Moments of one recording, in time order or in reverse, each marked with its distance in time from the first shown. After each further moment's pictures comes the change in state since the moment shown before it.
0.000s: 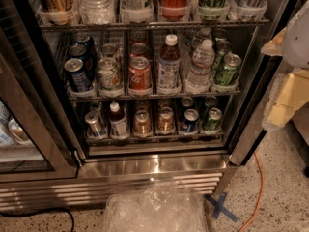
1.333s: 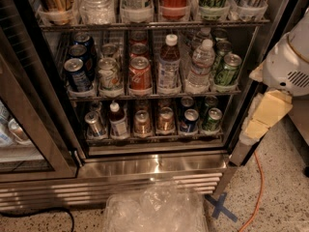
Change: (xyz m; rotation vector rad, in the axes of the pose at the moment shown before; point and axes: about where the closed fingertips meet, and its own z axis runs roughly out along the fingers) arm -0.003 0.015 0.053 -0.102 -0.045 0.148
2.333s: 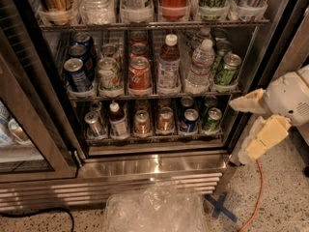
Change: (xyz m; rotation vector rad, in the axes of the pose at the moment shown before) arm 0.004 0.028 0.052 -0.317 -0.419 -0.019
